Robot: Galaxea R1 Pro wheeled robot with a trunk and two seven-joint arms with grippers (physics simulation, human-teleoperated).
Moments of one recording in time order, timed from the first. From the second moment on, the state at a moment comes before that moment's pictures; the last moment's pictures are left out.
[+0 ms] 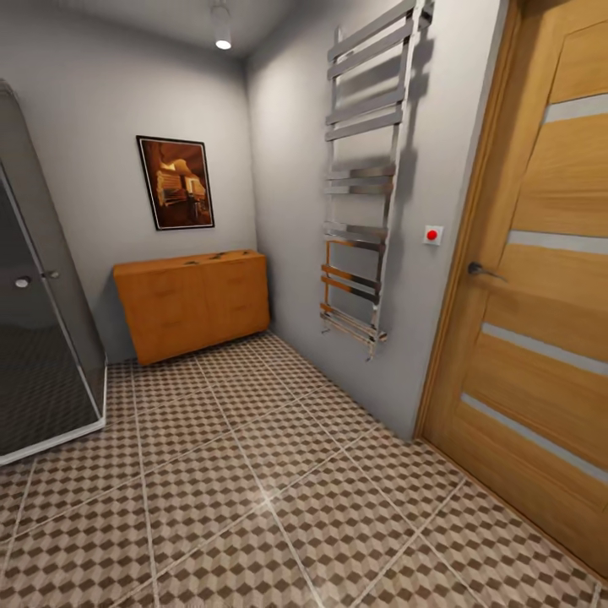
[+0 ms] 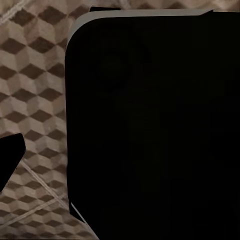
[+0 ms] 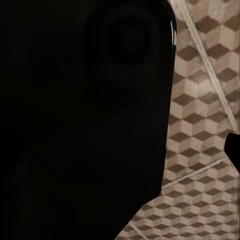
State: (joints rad) left arm 0.00 0.00 0.02 -0.03 0.02 -0.03 0.00; right arm 0.00 0.00 0.01 0.00 0.01 0.00 -0.01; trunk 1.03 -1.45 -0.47
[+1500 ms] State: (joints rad) left arm 0.00 0.00 0.02 -0.03 0.12 -0.02 0.00; right arm 0.00 0.00 0.00 0.00 0.01 0.00 -0.01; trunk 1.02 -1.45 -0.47
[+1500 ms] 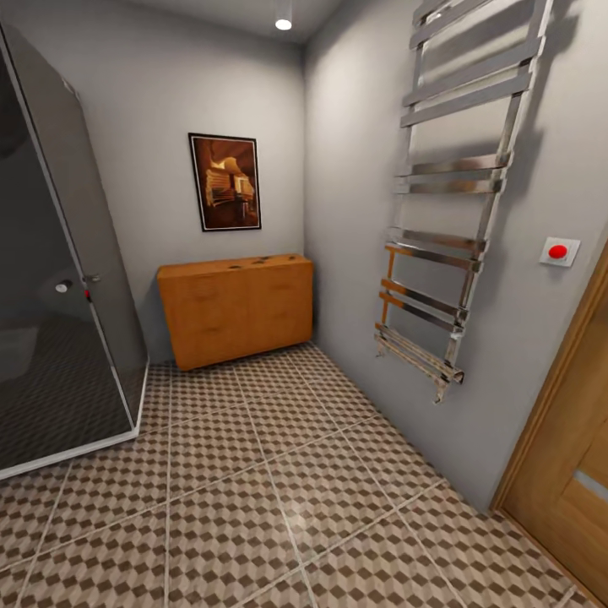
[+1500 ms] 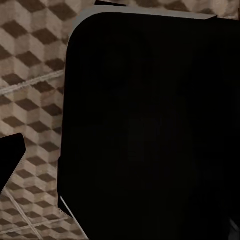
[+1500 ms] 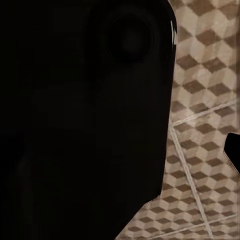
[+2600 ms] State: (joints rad) left arm 0.00 0.00 0.02 -0.03 0.13 -0.02 0.00; right arm 0.00 0.00 0.01 0.00 0.01 0.00 -0.01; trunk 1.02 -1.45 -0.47
